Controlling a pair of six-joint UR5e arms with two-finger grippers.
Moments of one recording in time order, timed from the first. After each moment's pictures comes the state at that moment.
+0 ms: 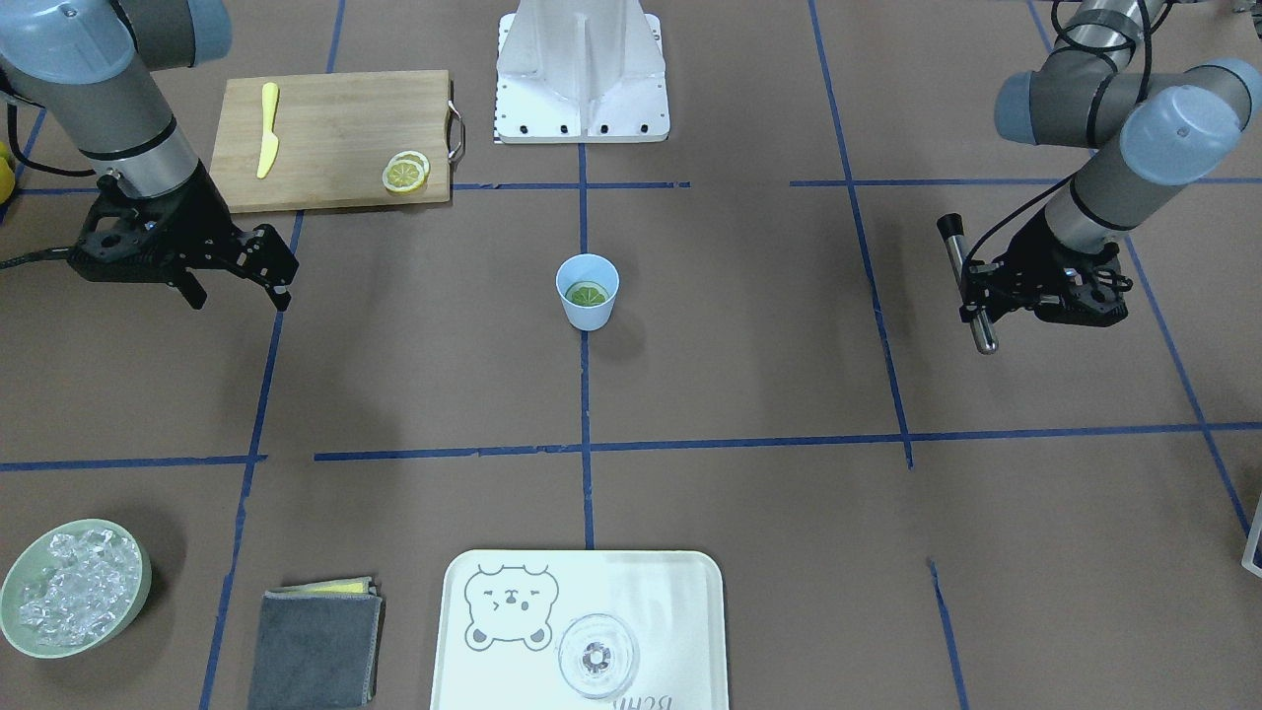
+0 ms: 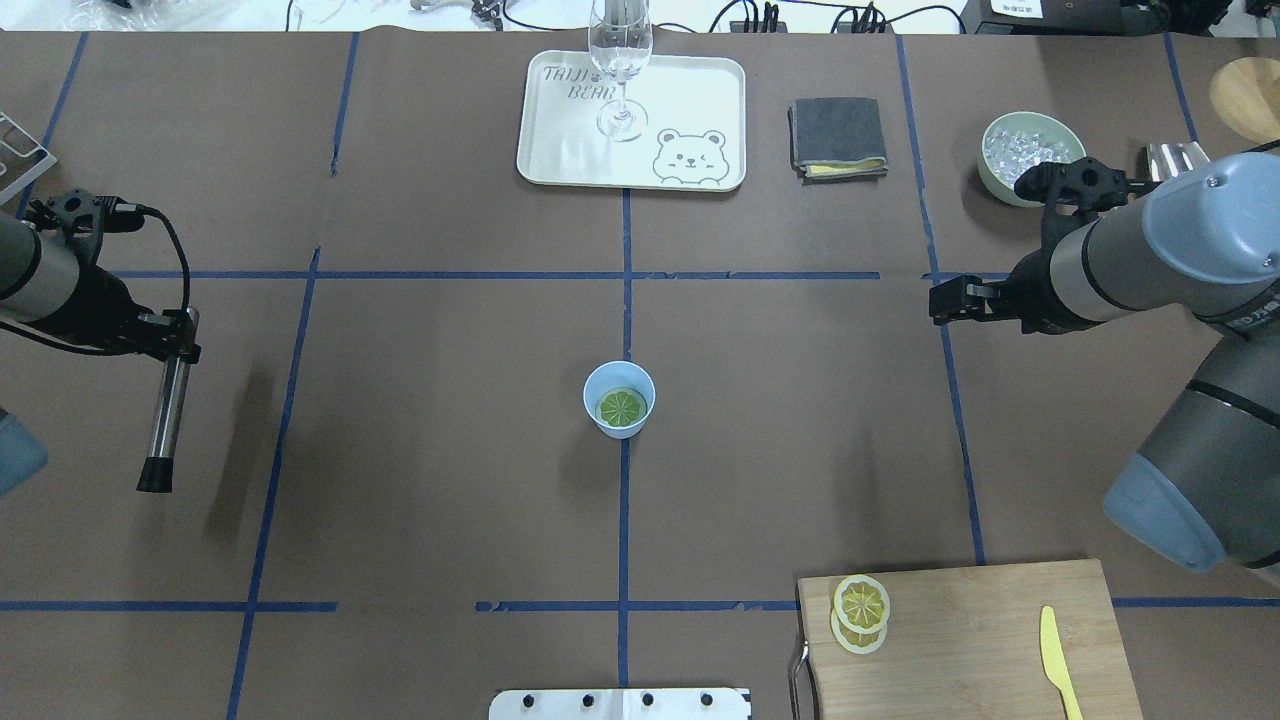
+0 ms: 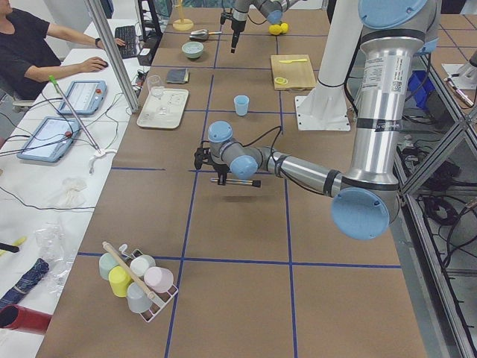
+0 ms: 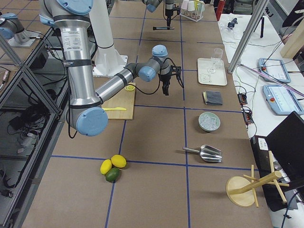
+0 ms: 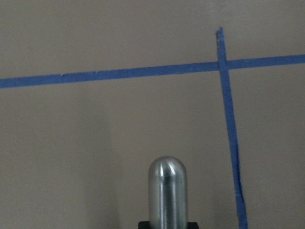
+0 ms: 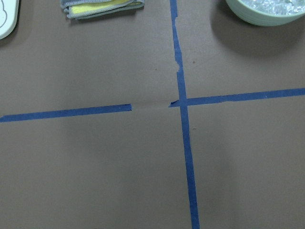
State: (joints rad) left arm -0.92 -1.65 -1.70 -2.02 -2.20 -0.88; right arm 0.79 -1.44 2.00 -1.37 1.92 1.11
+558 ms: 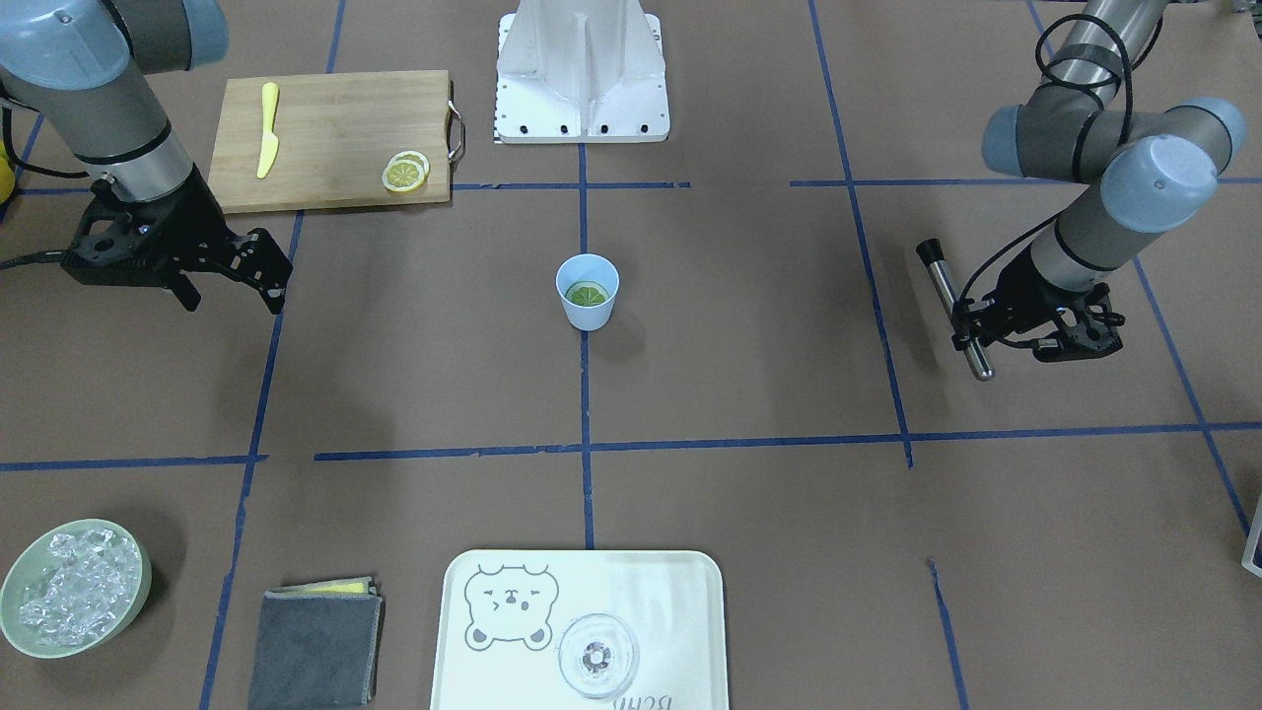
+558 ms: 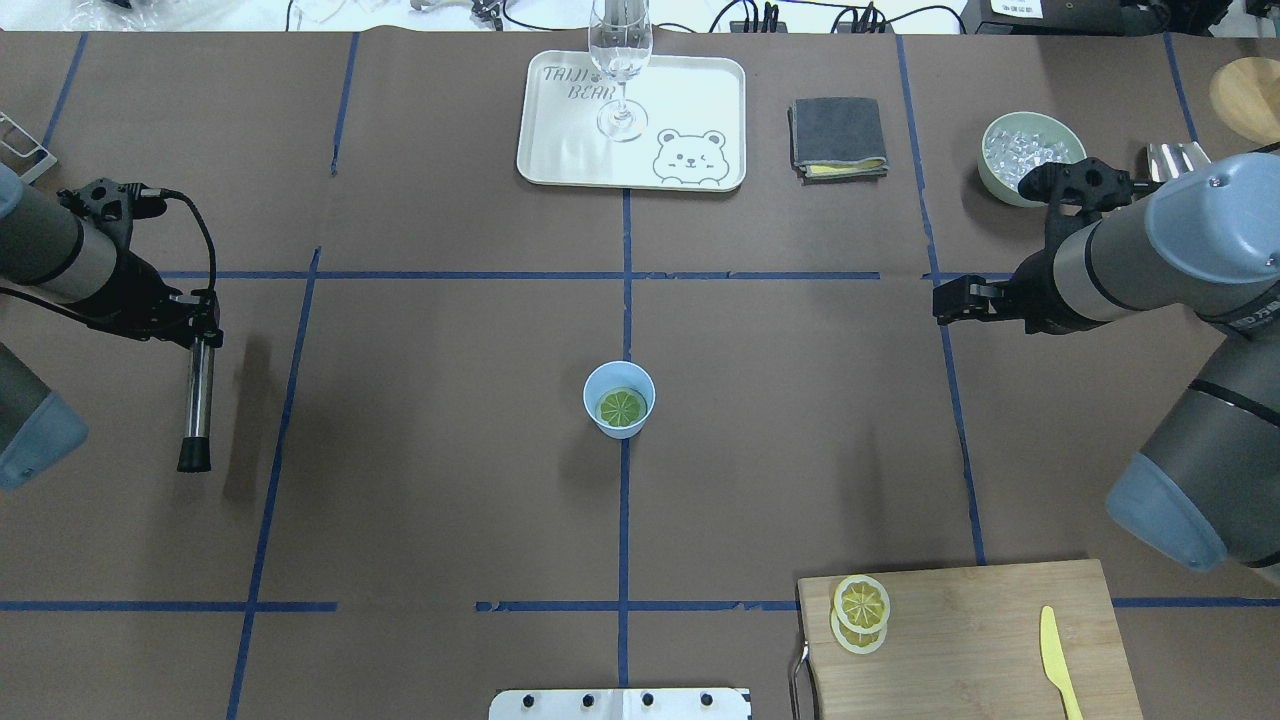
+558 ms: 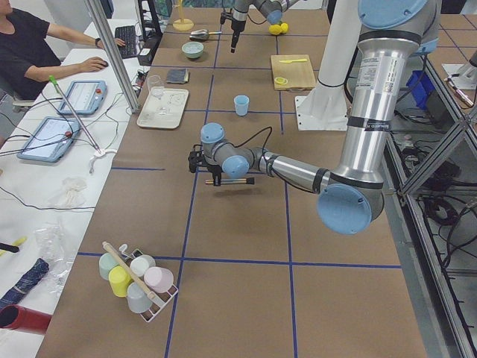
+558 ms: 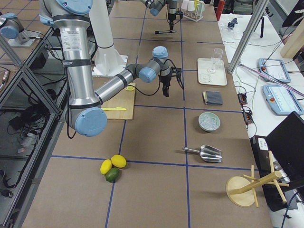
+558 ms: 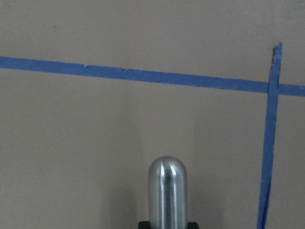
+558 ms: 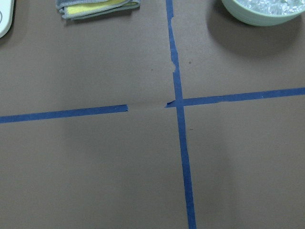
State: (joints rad) left arm -0.91 -1.72 -1.62 -2.02 -2.19 -0.94; right arm 0.79 -1.45 2.00 -1.37 1.92 1.11
